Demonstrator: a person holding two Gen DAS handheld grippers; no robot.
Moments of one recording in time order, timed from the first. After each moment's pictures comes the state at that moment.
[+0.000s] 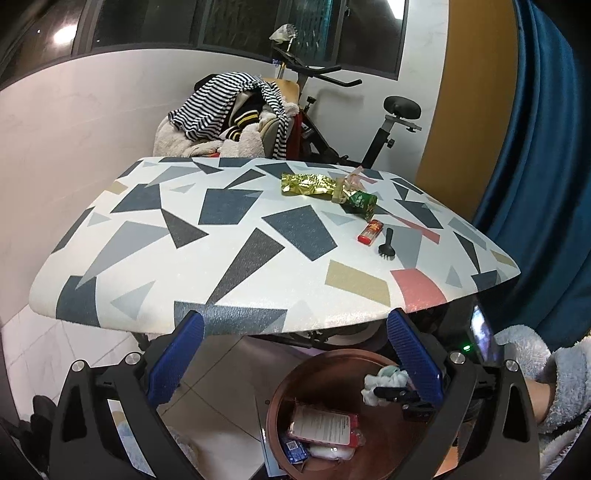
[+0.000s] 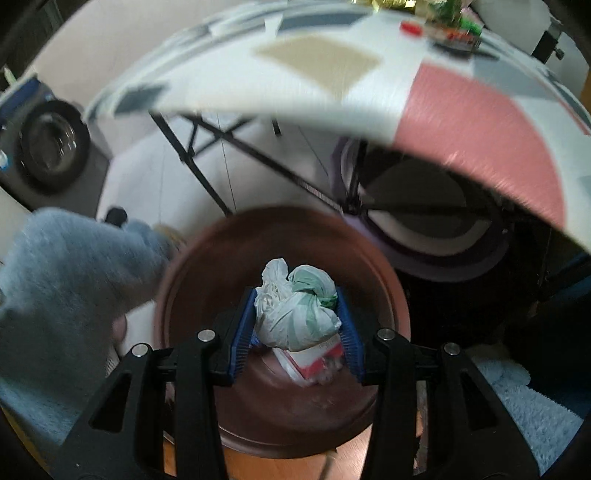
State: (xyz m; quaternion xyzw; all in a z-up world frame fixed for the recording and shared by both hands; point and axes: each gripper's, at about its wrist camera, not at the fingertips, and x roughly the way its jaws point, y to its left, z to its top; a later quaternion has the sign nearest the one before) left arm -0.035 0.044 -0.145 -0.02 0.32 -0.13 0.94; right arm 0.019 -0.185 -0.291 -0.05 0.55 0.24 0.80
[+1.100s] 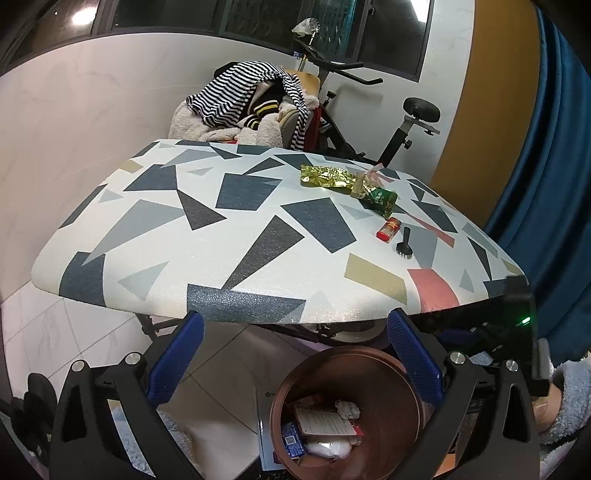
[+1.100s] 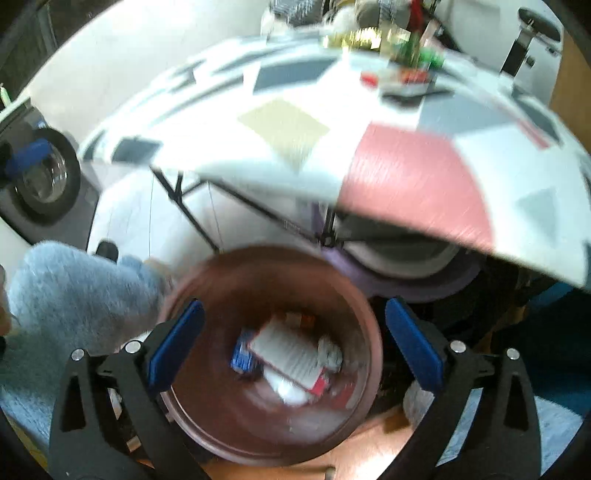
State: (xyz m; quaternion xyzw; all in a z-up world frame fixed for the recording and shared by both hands) left arm -0.030 0.059 -0.154 -0.05 0.34 -0.11 0.93; right arm 0.006 -0.209 -0.255 -0.02 0.47 0.21 0.86
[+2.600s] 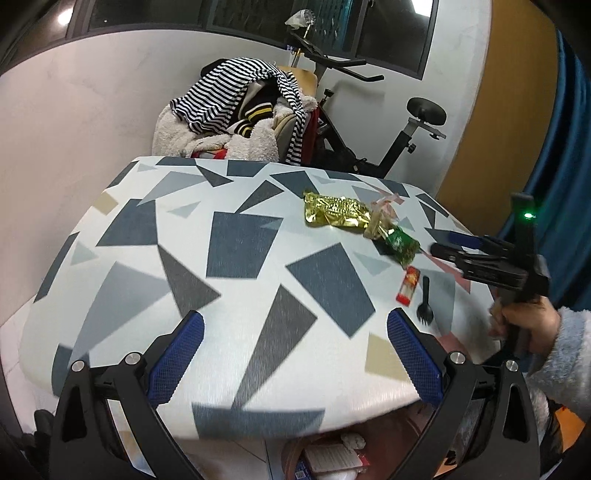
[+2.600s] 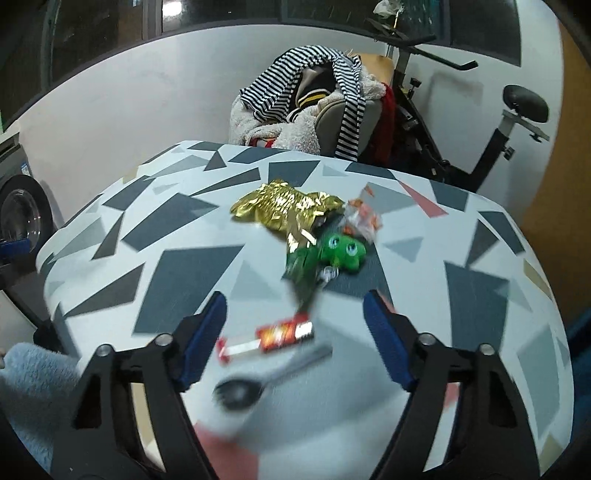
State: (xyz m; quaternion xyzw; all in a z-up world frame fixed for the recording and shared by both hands) left arm 0.096 0.064 -0.115 -0.05 0.36 -0.12 0.93; right arm 0.193 -0.264 -0.152 -0.04 0.35 0.19 0.92
